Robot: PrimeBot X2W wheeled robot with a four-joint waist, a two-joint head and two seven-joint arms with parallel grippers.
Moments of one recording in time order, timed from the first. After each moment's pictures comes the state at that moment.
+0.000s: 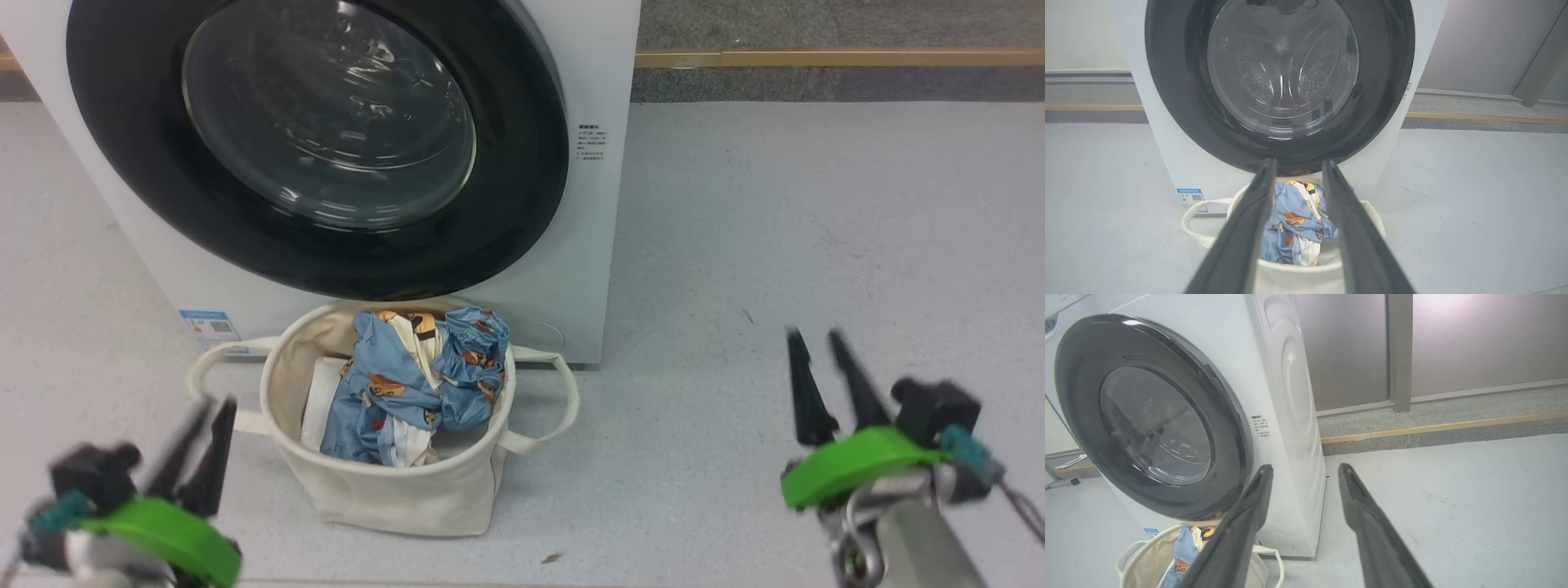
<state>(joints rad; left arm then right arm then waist) -0.28 0.46 -0.32 0.44 -0.60 -0.12 -0.23 -0.28 -0.05 -0.01 0.44 0.21 0.13 -0.25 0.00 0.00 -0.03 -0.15</state>
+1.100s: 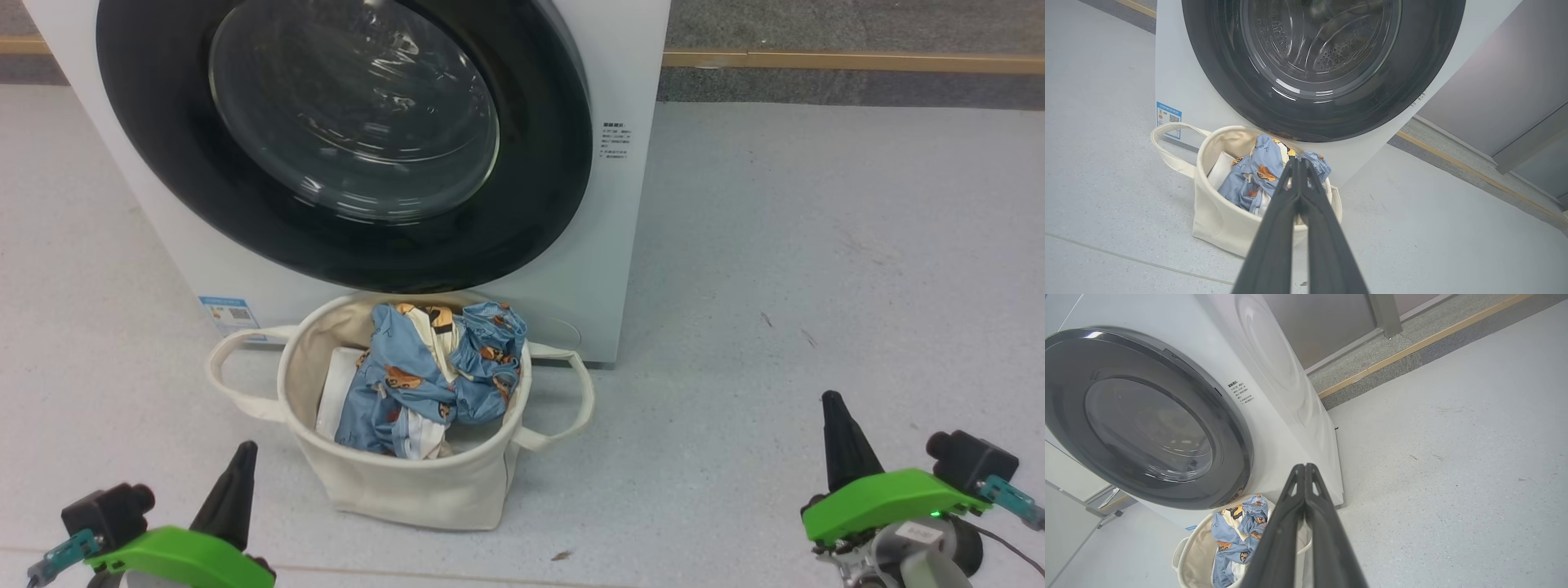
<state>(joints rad) -0.18 0.33 -0.25 0.45 -0.82 -0.12 -0.15 -0.18 -0.04 -0.04 0.46 0.52 0.13 -0.17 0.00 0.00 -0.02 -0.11</state>
